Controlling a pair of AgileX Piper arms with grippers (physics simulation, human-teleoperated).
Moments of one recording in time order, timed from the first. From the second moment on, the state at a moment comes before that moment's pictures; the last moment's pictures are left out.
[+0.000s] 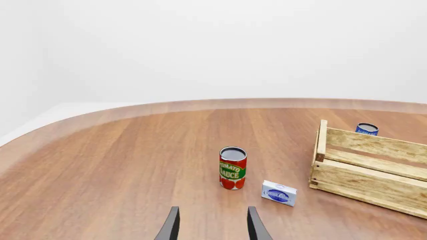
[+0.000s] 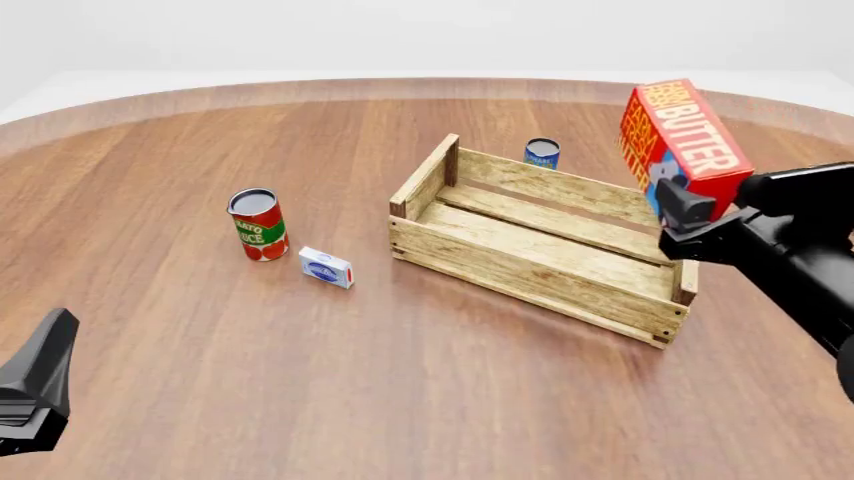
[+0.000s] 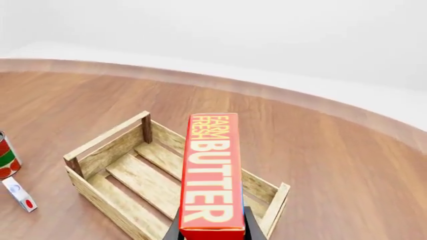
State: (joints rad) left arm 0.00 0.00 0.00 0.00 0.00; right arm 0.13 1.10 -0.38 -0.52 -0.08
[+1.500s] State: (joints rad) left arm 0.00 0.00 0.00 0.00 0.00; right arm 0.21 1.62 -0.65 -0.67 -0.05
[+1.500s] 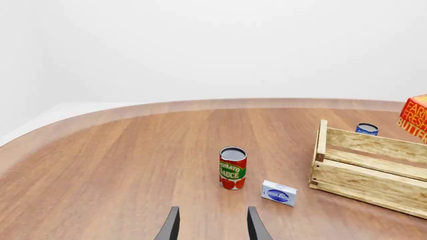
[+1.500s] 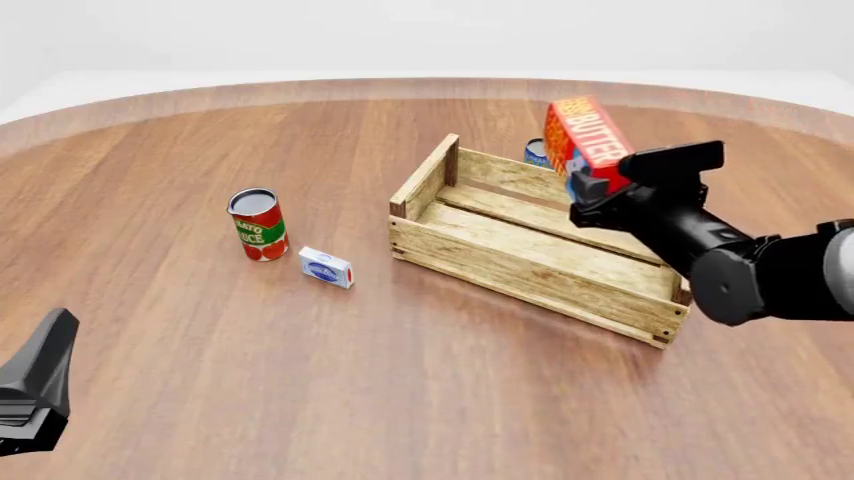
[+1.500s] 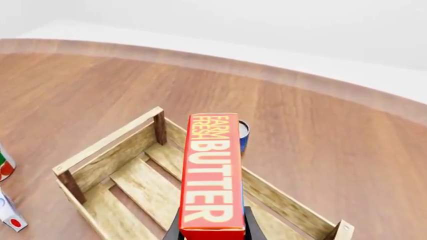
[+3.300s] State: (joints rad) left arm 0.00 0.00 0.00 0.00 0.00; right arm 0.25 1.88 -0.81 -0.61 0.01
